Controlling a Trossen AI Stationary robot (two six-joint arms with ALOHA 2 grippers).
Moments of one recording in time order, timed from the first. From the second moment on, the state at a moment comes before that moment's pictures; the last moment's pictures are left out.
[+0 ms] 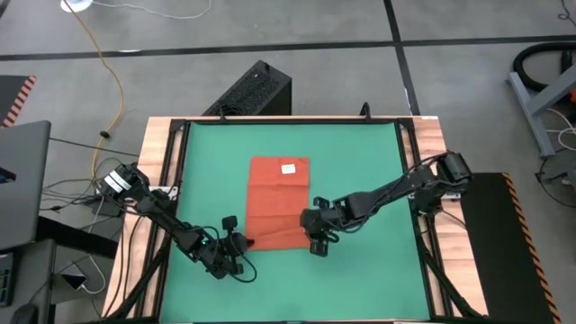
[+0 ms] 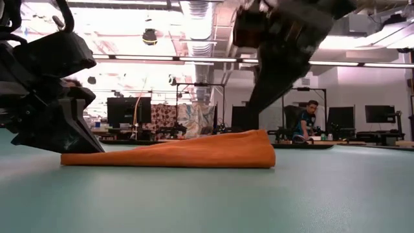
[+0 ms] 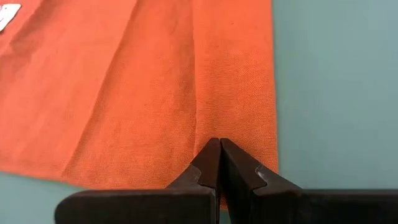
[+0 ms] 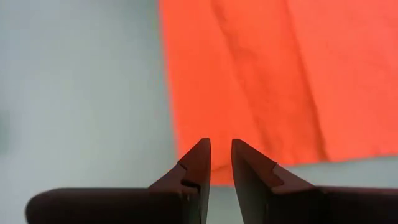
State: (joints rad) left arm -0.67 1.70 0.59 0.15 -0.70 -0.59; right arm 0.27 1.69 1.08 -0.31 0.09 0.39
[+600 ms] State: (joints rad) left arm -0.67 1.70 0.58 0.19 -0.70 -0.53; right arm 0.45 1.69 0.88 0.07 0.57 0.15
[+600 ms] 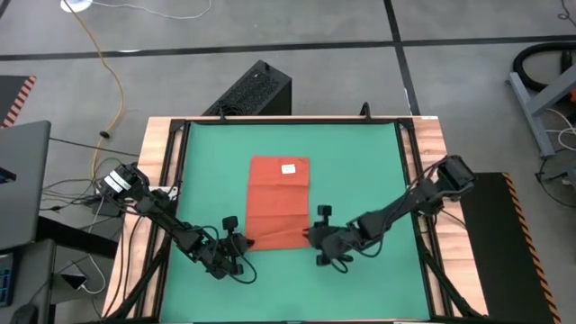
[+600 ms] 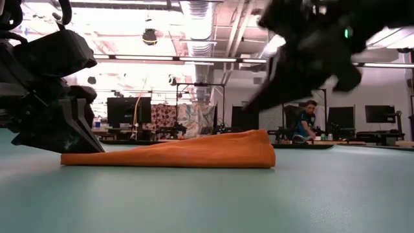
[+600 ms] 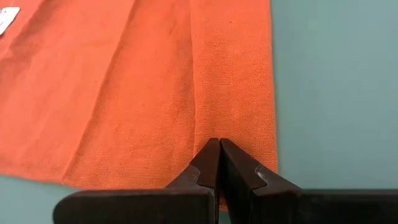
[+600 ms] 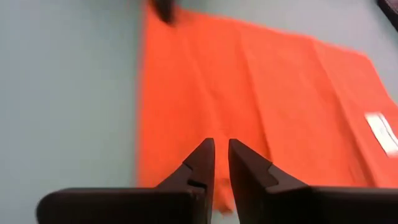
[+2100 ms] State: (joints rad) left arm -0.67 1.70 0.58 0.20 -0.72 -0.53; right arm 0.37 1.71 0.76 0.13 0.12 0.35
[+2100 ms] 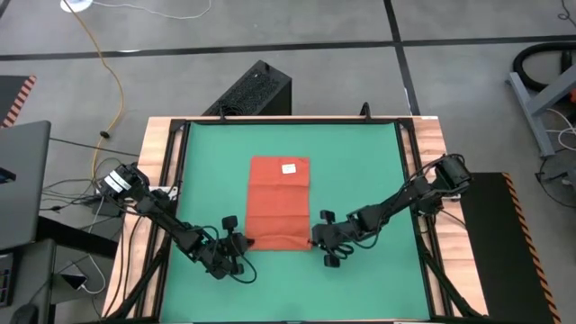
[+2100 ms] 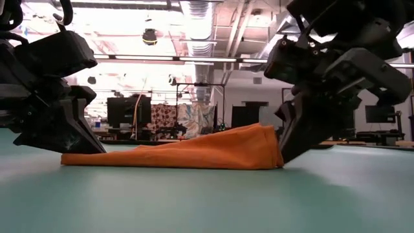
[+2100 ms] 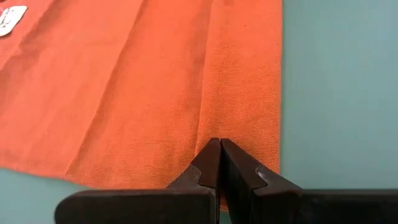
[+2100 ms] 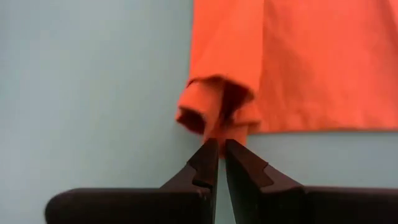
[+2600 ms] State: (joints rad) left arm -0.67 1.70 0.58 0.20 -0.72 -0.53; right arm 0.39 1.66 0.76 -0.02 0.11 0.39
